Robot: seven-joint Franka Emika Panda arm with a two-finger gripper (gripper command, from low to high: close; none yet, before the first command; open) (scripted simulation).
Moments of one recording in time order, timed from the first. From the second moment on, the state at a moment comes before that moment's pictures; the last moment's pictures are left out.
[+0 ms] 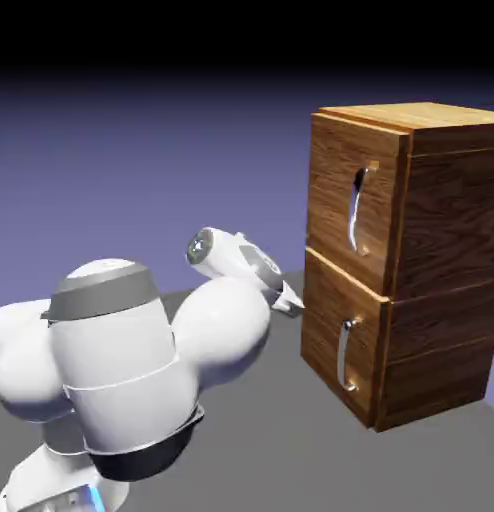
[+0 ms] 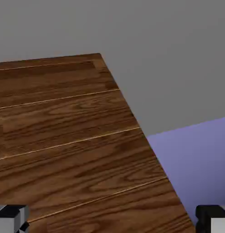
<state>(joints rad) -1.77 1.33 1.77 -2.72 -2.40 2.48 -0.79</state>
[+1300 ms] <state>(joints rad) -1.66 1.30 2.32 -2.94 -2.32 1.31 -0.64</state>
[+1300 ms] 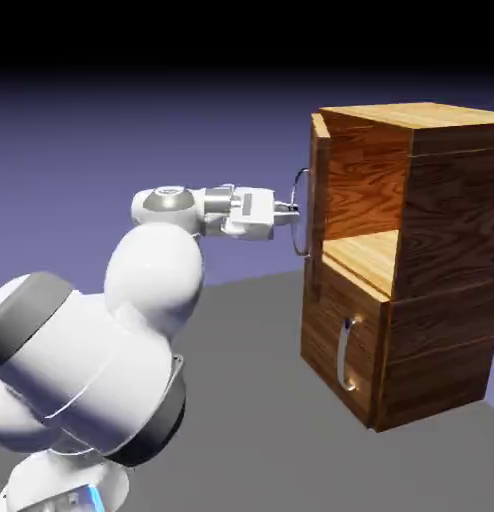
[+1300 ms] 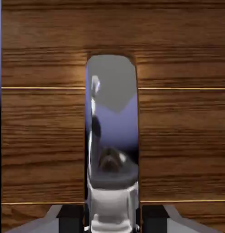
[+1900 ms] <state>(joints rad) -1.08 0.77 2.30 -2.60 -1.64 0.68 -0.15</state>
